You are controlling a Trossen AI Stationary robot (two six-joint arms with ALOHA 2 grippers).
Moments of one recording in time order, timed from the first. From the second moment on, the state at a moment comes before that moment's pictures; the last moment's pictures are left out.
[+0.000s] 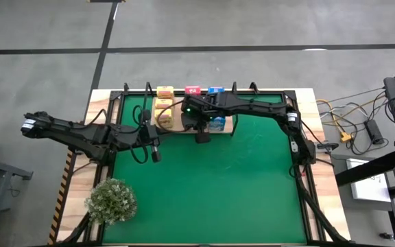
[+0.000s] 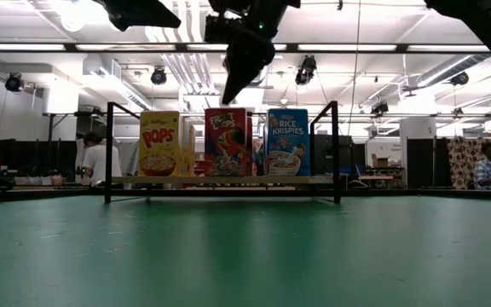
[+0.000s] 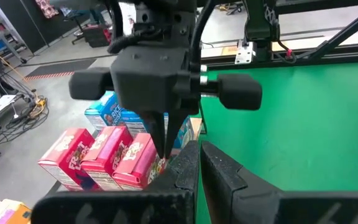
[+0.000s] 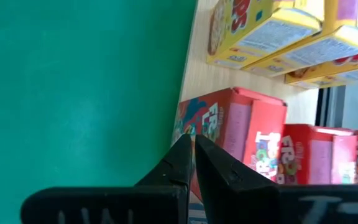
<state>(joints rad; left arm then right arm) -0.18 0.98 0.82 -0.20 -0.54 0.04 -0.18 2.11 2.12 -1.06 0.03 -0.43</state>
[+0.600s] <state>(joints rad) -0.18 0.98 0.82 -0.20 -0.54 0.04 -0.19 2.11 2.05 -0.98 0.11 -0.43</state>
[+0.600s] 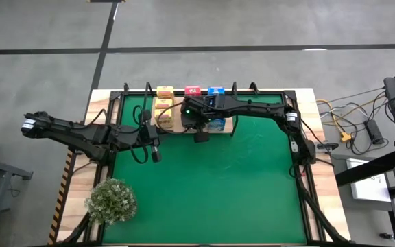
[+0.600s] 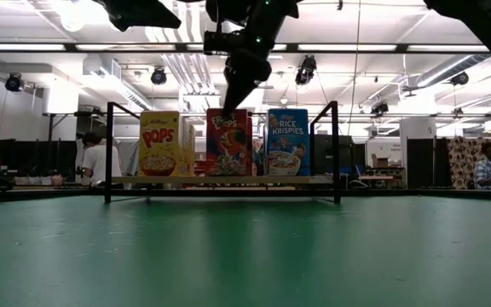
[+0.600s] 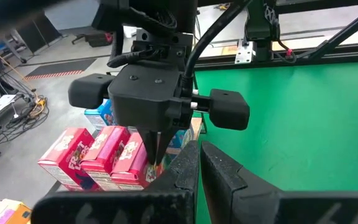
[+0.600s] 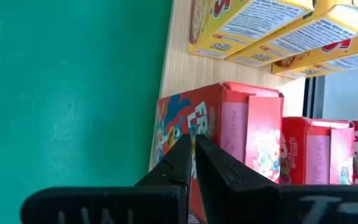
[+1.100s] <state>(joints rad) -0.18 0.98 0.82 -0.20 -0.54 0.04 -0.19 2.14 2.05 -0.88 0.10 -0.42</state>
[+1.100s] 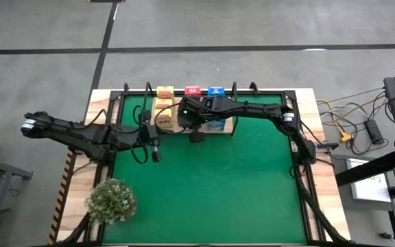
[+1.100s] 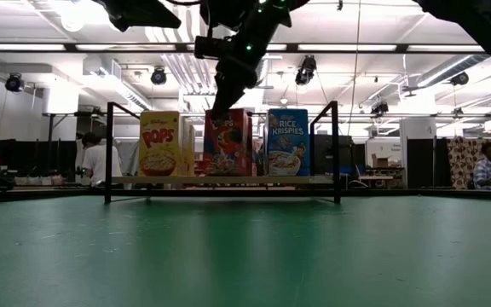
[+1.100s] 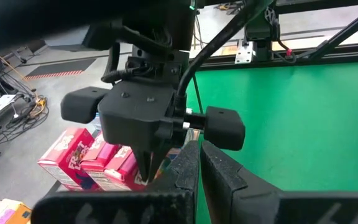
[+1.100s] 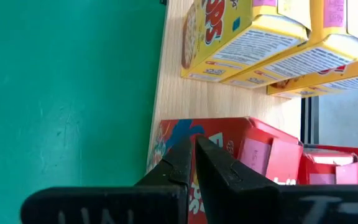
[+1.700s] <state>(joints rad) -0.18 0.98 0.82 -0.20 -0.54 0.04 -0.19 2.14 2.05 -0.95 0.11 -0.43</state>
